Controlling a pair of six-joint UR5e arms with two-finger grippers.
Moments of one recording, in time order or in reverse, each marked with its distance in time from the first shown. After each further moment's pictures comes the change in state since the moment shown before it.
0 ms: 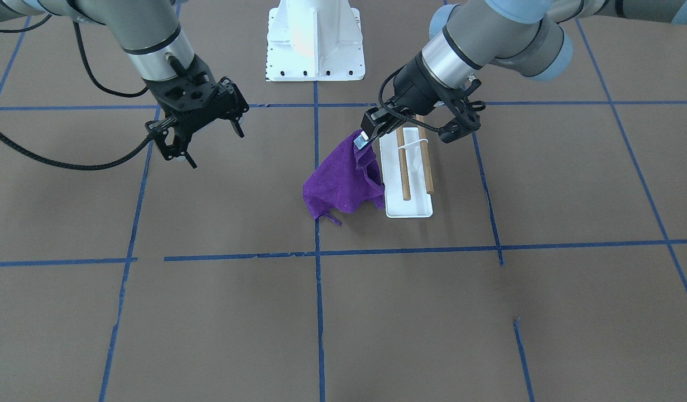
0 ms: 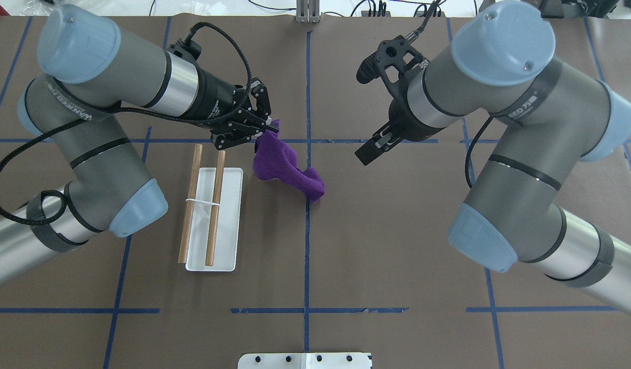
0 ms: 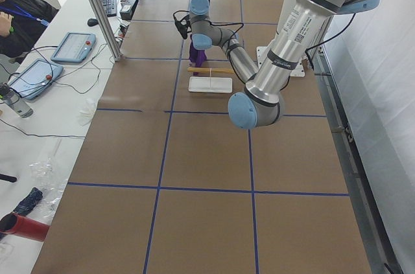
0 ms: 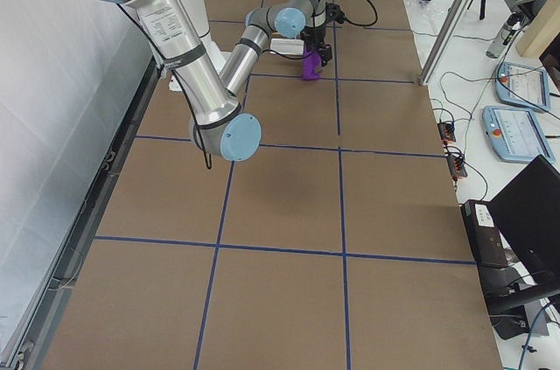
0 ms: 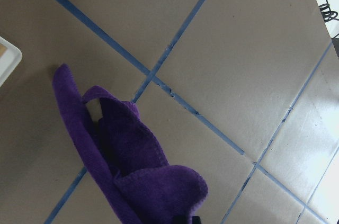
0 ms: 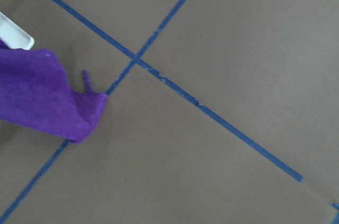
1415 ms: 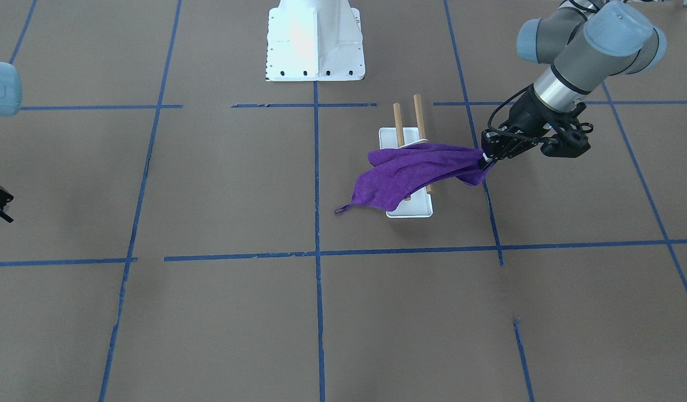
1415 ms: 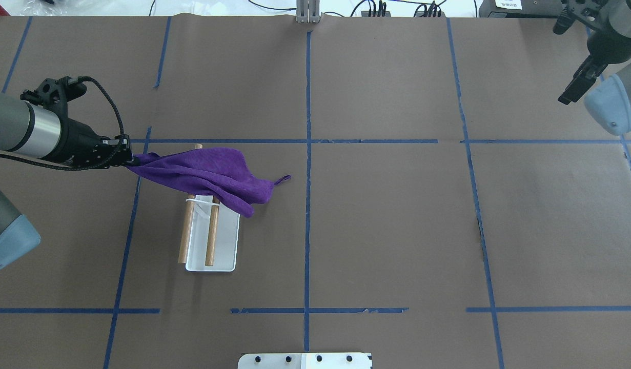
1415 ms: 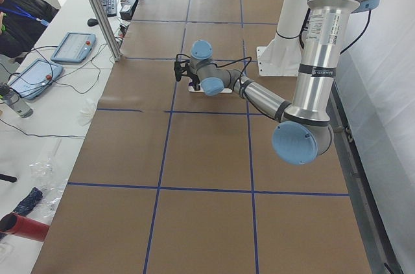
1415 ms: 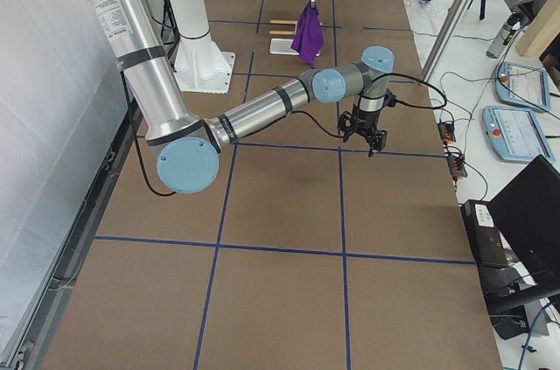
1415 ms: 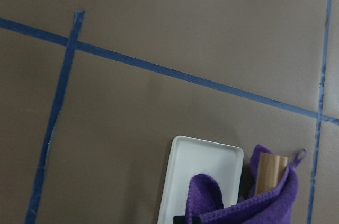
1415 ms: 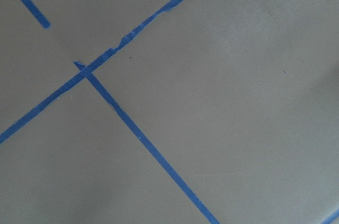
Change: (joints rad) left arm -0.091 0.384 -0.027 -0.005 0.008 0.657; right arm 0.410 -0.184 -0.294 -0.011 0.111 -0.820
